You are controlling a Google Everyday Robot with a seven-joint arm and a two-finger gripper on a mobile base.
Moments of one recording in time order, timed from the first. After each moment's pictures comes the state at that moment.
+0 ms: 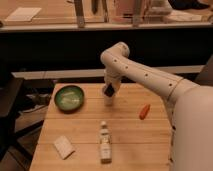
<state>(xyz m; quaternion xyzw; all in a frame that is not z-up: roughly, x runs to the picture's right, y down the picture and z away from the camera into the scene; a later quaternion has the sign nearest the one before) 0.040 -0.013 0.818 -0.21 -0.13 -0.40 0.88</state>
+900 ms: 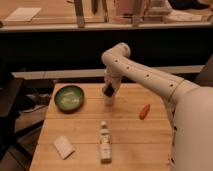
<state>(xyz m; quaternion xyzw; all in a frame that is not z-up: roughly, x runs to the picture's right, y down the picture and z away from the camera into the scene) 0.039 -0.012 0.819 -0.21 -0.13 -0.39 0.89</state>
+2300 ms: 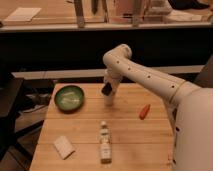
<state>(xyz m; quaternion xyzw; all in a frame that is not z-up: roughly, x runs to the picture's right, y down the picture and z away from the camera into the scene) 0.037 -0.012 0.822 -0.20 -0.14 -0.38 0.89</state>
